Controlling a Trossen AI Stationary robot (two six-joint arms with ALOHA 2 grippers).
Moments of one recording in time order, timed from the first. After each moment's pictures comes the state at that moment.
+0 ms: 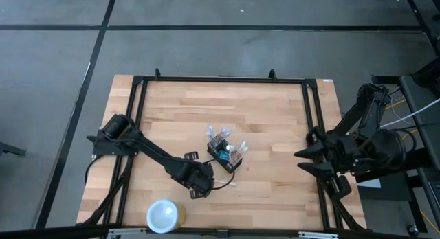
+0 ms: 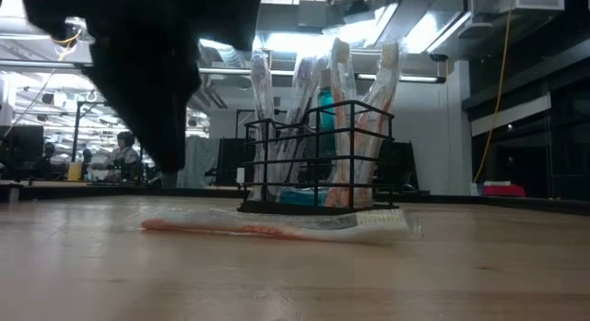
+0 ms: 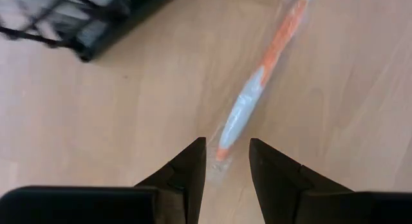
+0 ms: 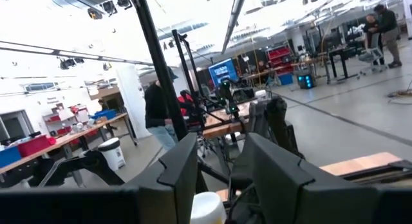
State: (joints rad) left arm -0.48 1.92 1.37 -0.87 -0.28 -0.71; right arm 1.05 1.05 1.07 0.36 0.95 0.01
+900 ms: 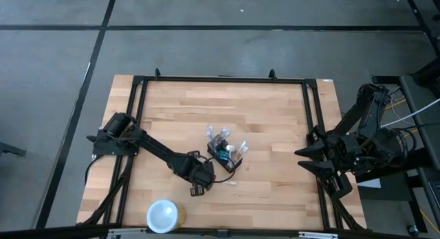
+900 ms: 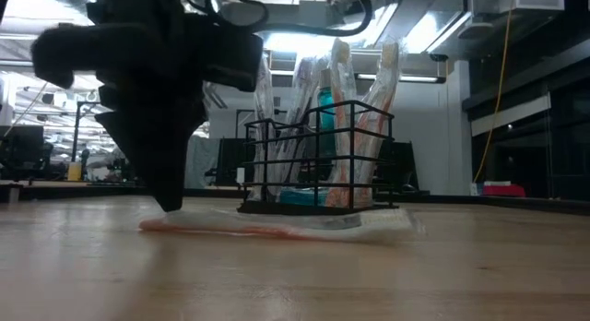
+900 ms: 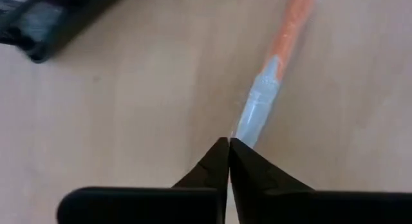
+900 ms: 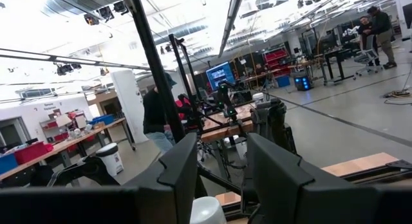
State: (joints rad) left arm -0.43 1.92 1.26 -0.72 -0.18 -0.61; right arm 1.05 1.05 1.07 0.39 0.97 -0.01
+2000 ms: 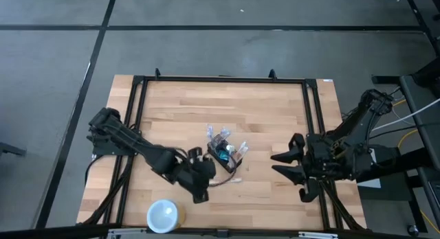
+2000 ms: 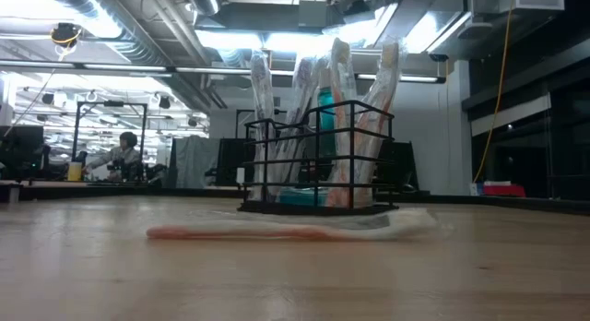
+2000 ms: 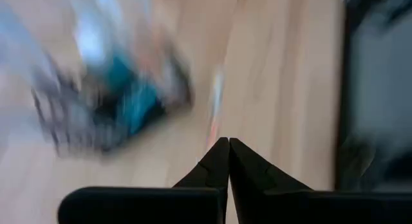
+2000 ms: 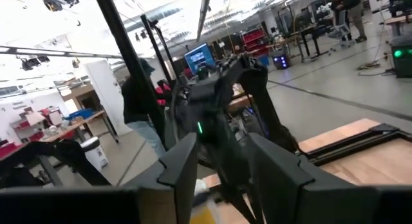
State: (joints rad) left arm -0.53 1.75 1.66 -0.90 -0.39 -0.66; right arm 0.90 1.18 1.07 0.33 0.93 0.22
